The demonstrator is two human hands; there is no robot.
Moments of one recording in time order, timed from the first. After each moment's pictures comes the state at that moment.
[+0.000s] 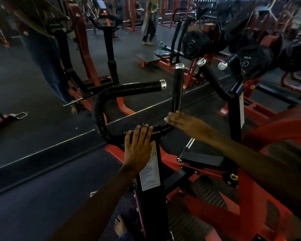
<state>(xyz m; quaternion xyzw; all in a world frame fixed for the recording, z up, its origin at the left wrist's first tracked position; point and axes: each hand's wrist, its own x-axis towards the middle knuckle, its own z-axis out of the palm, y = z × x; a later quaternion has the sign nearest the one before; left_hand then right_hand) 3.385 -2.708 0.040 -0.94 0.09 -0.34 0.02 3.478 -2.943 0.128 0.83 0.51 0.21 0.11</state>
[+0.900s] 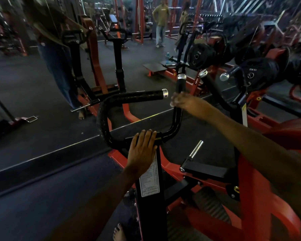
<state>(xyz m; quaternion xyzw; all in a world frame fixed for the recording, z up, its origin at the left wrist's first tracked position) 3.389 -2.720 0.057 -0.94 0.10 -0.31 0.00 3.541 -2.936 0.202 0.83 0.49 0.24 0.11</state>
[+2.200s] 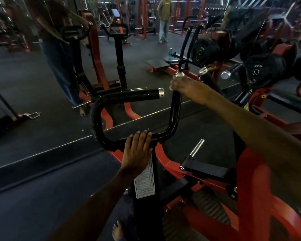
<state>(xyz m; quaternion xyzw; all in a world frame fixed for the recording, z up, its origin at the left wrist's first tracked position) 3.393 -2.720 0.047 -0.93 0.09 -0.35 0.06 3.573 -2.941 0.239 0.83 0.47 0.25 0.15</state>
